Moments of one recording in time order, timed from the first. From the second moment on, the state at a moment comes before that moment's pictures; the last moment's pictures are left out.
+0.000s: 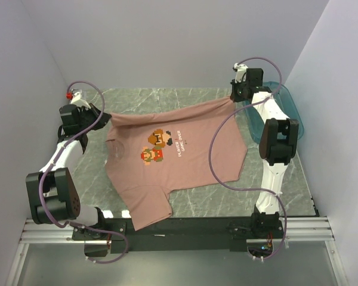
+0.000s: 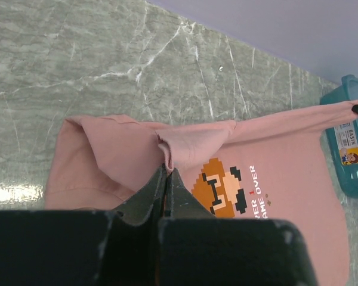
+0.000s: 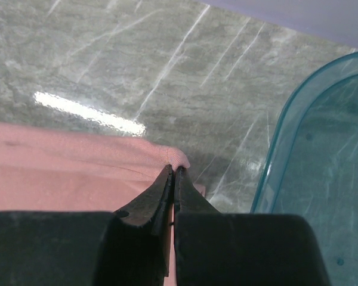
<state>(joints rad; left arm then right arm) 0.19 1.42 0.87 0.20 0.48 -0.43 0.01 2.18 1.88 -0.37 -0.26 -0.17</state>
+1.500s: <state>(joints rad) 0.14 1.31 0.75 0.15 0.50 -0.44 0.01 2.26 1.88 -0.46 -0.22 -0.22</state>
